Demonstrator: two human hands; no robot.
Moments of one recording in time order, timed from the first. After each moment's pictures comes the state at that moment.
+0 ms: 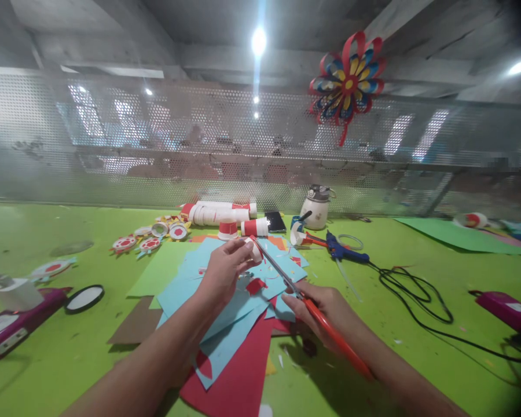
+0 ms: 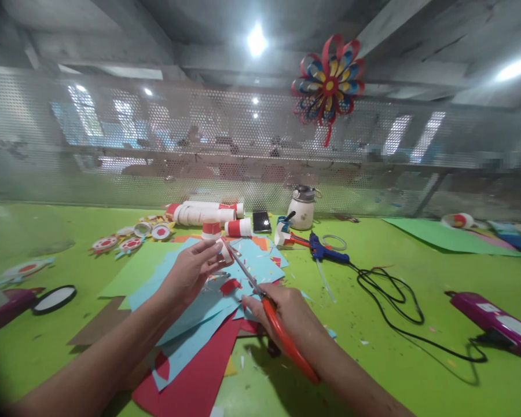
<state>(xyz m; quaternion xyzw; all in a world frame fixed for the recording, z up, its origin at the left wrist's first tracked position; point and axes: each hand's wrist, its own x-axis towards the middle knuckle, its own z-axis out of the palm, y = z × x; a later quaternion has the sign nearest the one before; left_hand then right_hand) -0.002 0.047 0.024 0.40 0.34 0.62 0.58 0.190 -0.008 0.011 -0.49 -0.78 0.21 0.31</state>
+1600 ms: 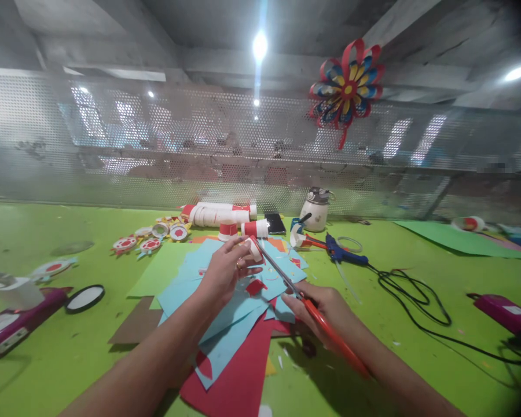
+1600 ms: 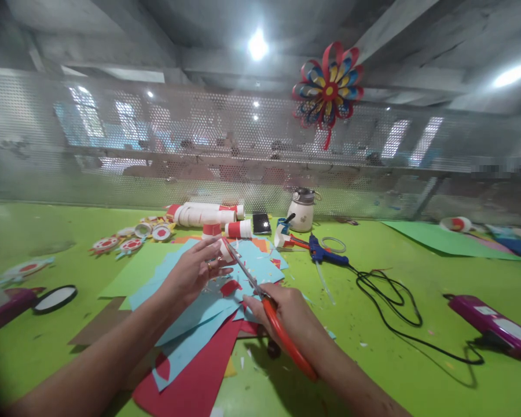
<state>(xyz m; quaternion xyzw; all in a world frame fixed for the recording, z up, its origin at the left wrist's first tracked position) -0.005 0.045 0.026 0.40 0.33 0.59 0.62 0.189 -0.008 0.011 -0.49 -0.79 0.20 0.32</state>
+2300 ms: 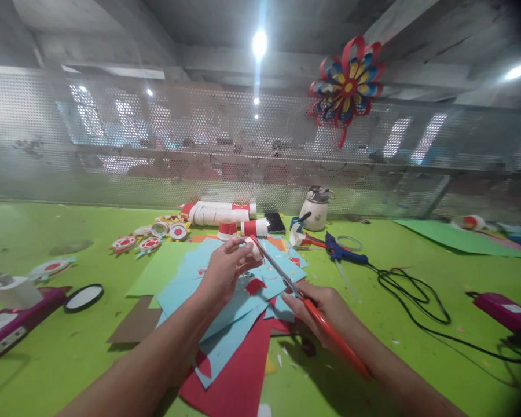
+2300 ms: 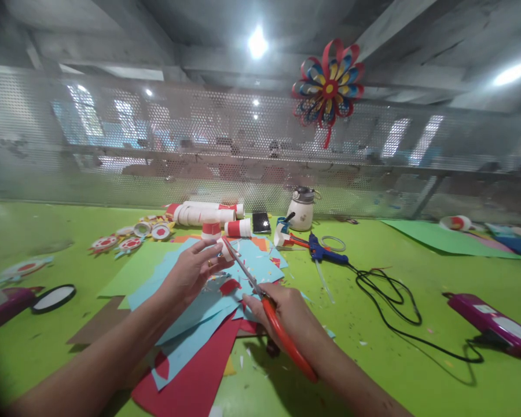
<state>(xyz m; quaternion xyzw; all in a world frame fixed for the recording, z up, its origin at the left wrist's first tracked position) -0.002 0.048 0.022 0.39 0.33 0.62 0.59 0.189 -0.007 0.008 -0.50 -0.77 0.22 0.32</state>
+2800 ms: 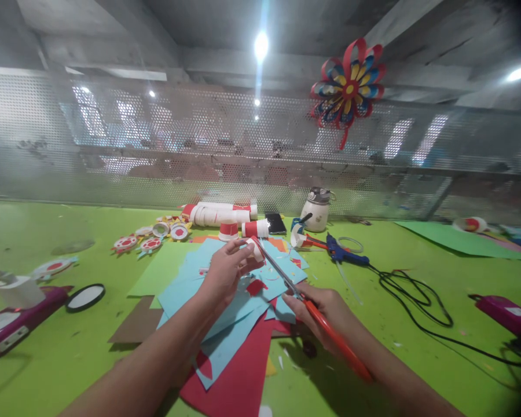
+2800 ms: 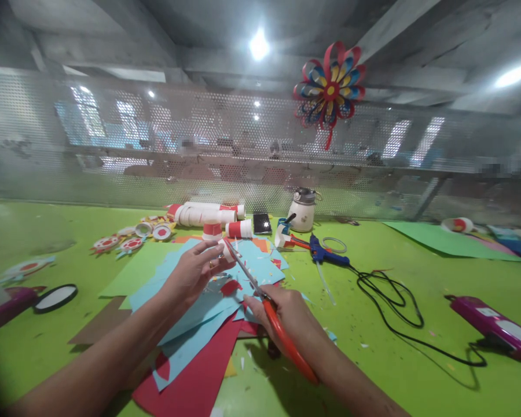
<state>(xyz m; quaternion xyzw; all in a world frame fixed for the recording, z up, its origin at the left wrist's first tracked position) -0.001 0.045 0.023 0.38 0.33 0.63 0.60 0.187 -0.012 0.014 -0.50 -0.77 0.23 0.33</state>
